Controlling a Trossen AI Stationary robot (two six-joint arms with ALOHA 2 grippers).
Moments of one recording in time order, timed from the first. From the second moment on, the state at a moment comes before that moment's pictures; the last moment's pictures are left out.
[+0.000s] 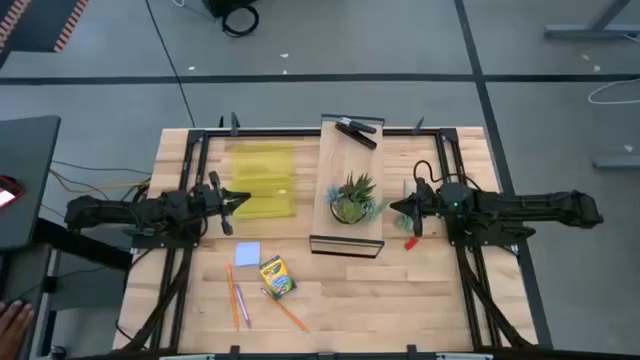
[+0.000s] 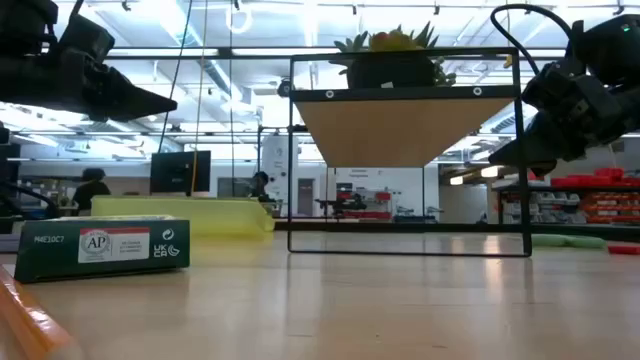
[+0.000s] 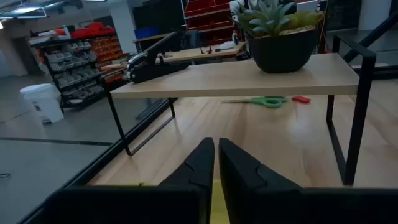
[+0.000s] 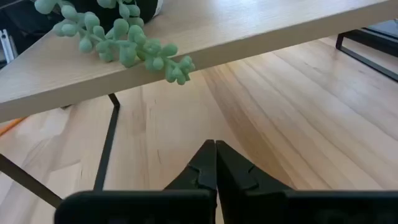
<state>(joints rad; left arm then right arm) -0.04 0.12 0.01 0.09 -0.39 0.14 -0.14 0.37 0.02 0.01 0.04 0.23</state>
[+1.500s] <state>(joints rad) -0.04 0.12 0.01 0.09 -0.39 0.14 -0.14 0.37 0.02 0.01 0.04 0.23</state>
